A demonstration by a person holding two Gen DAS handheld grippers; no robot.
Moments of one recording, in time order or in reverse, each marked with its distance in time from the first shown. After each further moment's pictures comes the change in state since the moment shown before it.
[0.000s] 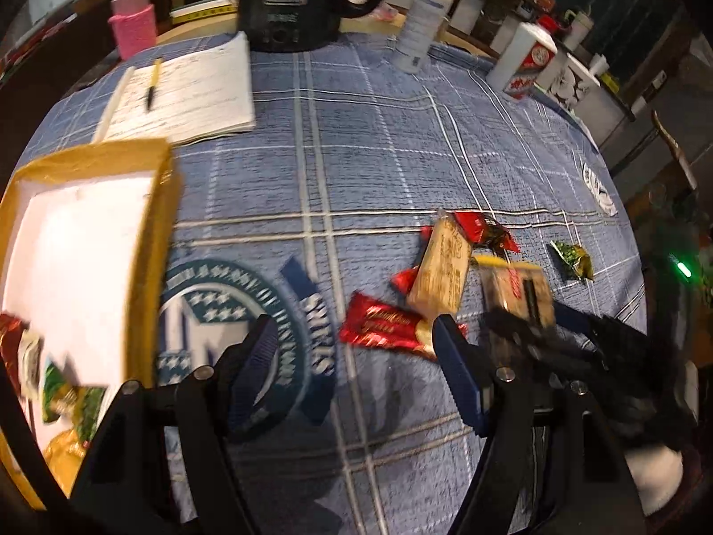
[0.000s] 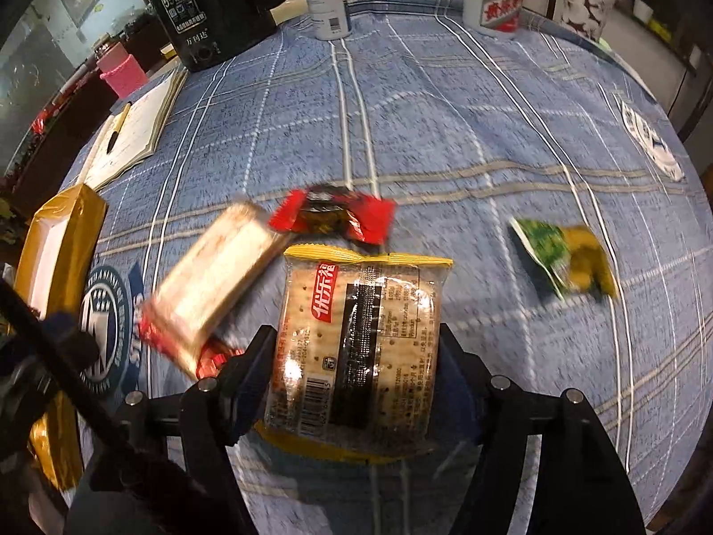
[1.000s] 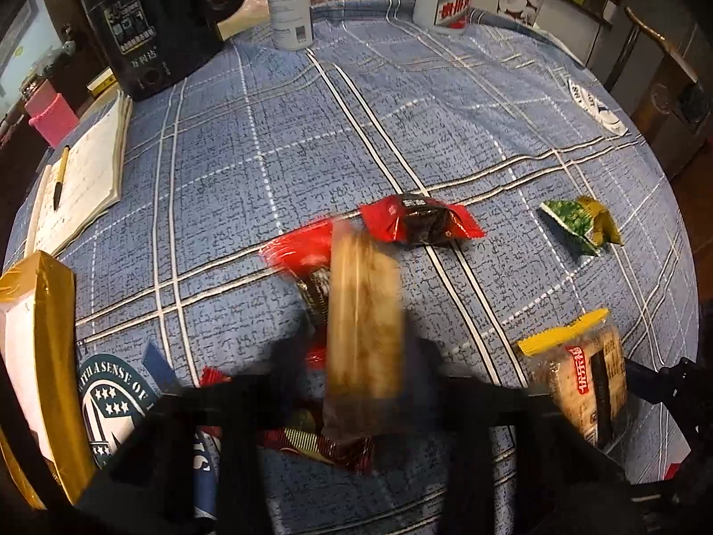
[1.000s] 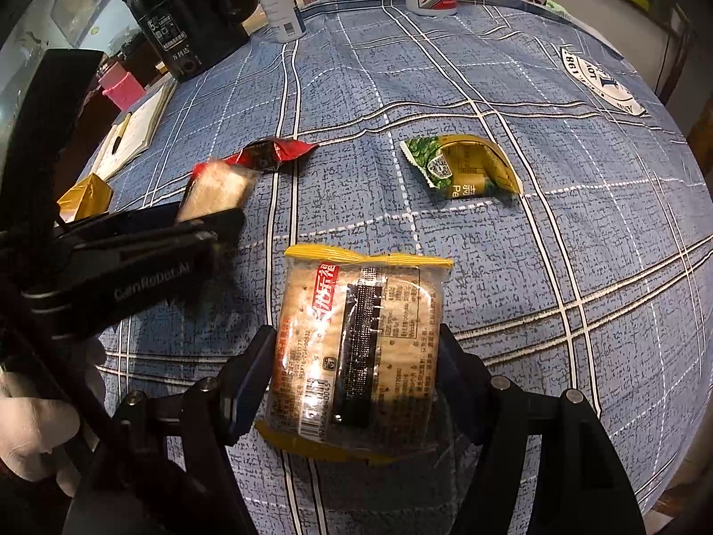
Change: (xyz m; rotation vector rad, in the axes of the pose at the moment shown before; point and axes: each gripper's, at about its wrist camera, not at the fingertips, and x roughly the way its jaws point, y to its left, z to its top) left arm 0.067 -0.093 0.017 0.254 0.027 0.098; right arm -0.034 -0.051 -0.048 0.055 -0.015 0.045
